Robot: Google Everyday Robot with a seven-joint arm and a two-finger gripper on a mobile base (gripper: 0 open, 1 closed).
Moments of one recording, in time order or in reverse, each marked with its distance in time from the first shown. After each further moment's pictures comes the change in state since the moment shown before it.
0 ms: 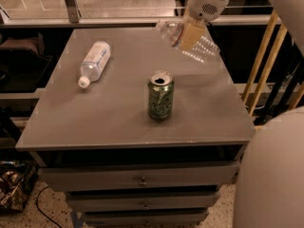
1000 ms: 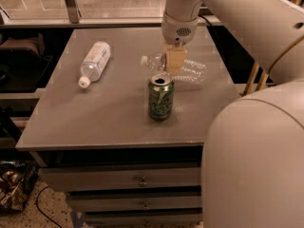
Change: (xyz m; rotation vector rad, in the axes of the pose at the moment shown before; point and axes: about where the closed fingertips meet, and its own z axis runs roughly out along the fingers) arm -0.014 0.054 0.063 -0.270 0.172 -0.186
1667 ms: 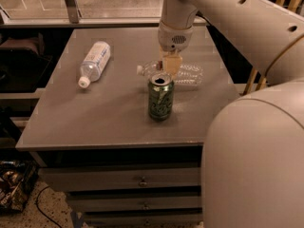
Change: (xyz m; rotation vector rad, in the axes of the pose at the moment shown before) arm -0.008 0.004 0.021 -0.028 -0.023 0.002
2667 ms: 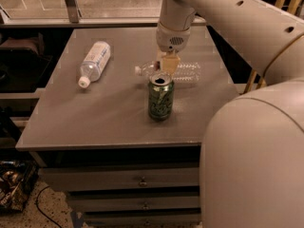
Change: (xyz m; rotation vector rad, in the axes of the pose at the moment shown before) arm -0.005 -0.011 0.007 0.030 -0.013 -0.002
